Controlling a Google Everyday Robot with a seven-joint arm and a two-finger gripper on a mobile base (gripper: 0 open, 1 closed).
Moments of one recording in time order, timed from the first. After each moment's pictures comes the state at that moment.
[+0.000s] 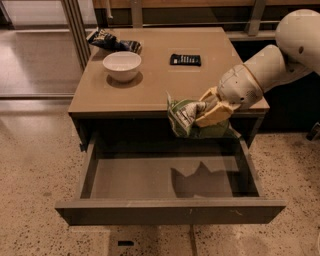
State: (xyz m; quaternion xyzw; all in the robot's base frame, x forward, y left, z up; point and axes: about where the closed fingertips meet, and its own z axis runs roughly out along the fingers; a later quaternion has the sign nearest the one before) arm 0.527 -0.103 0.858 -0.67 0.62 0.32 0.27
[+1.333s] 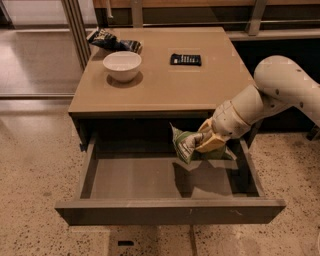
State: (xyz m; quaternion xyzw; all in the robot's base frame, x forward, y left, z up) arm 0.535 -0.121 0.745 -0.69 0.64 0.24 0.24
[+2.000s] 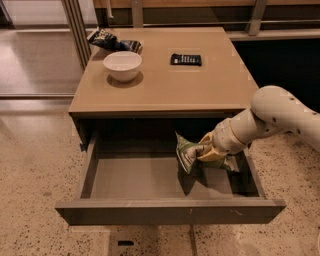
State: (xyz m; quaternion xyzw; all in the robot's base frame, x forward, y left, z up) arm 0.551 -0.136 0.680 -0.68 0.66 0.18 0.27
